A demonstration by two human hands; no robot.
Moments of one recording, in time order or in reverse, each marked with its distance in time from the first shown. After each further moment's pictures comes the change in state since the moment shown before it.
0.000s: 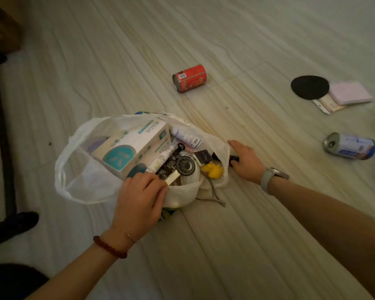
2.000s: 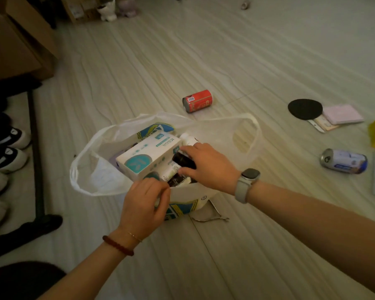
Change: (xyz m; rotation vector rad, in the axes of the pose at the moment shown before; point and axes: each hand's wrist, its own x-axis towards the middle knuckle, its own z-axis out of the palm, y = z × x) left_hand -0.004 0.007 -0.038 -0.108 0.177 0.034; right_hand -0.077 -0.163 -0.038 -0.220 0.072 -0.427
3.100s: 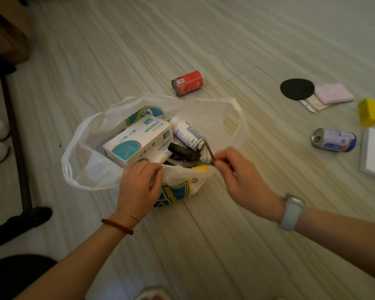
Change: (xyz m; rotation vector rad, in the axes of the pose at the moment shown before) left_hand 0.005 -0.005 0.017 0.064 -0.086 -0.124; right_hand -0.082 0.032 0.014 0.496 0.402 -0.025
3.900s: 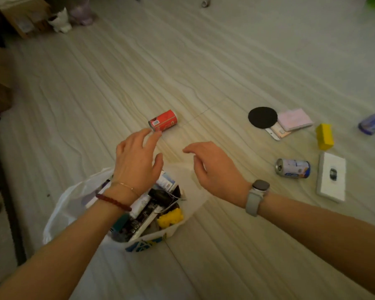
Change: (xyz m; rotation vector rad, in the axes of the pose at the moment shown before) left_hand 0.190 0.086 -0.044 0.206 -0.204 0.011; right_hand 0.108 -0.030 -0.107 -0.229 -0.080 0.018
